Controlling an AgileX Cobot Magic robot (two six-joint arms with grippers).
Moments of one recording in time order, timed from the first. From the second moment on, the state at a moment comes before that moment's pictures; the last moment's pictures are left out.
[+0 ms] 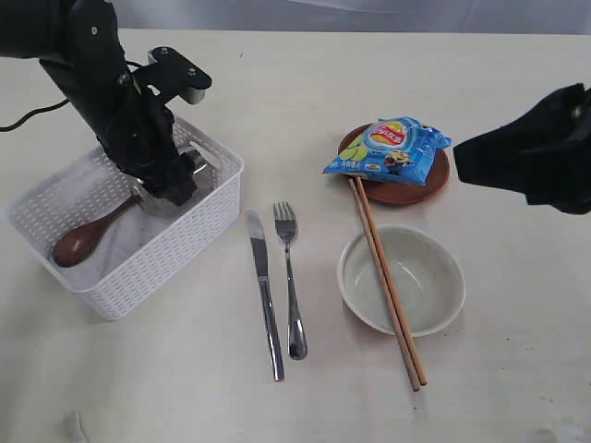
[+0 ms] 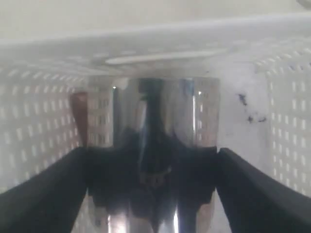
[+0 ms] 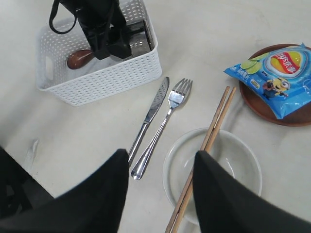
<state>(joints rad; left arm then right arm) -0.42 1.83 -1.14 -0.10 0.72 0.46 0.53 0.83 -0.86 0.29 0.92 -0.09</state>
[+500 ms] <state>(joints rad) -0.42 1.55 -1.14 -0.27 0.71 0.53 0.53 0.83 -0.86 0.29 0.92 -0.09</state>
